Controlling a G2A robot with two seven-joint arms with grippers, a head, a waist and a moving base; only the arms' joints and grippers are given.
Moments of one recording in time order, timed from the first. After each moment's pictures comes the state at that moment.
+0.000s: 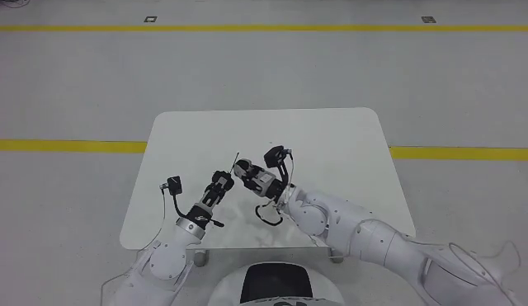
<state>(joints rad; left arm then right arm) 1.82 -1.15 -1.25 -1.73 0.04 -0.28 -0.03 -0.94 -1.24 0.23 -1.20 -0.32 -0.34 -0.35</state>
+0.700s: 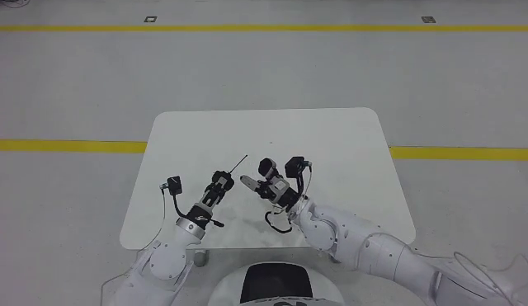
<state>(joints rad) 1.82 -1.15 -1.25 -1.73 0.04 -0.28 -0.03 -1.03 -1.18 0.24 -1.24 -0.36 -0.34 -0.56</state>
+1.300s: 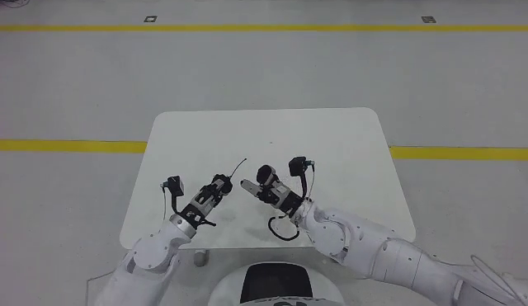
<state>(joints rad) 1.81 -1.13 -1.34 -1.69 -0.32 -0.21 -0.36 -1.06 -1.05 0.28 -1.49 -0.13 -0.34 -0.35</state>
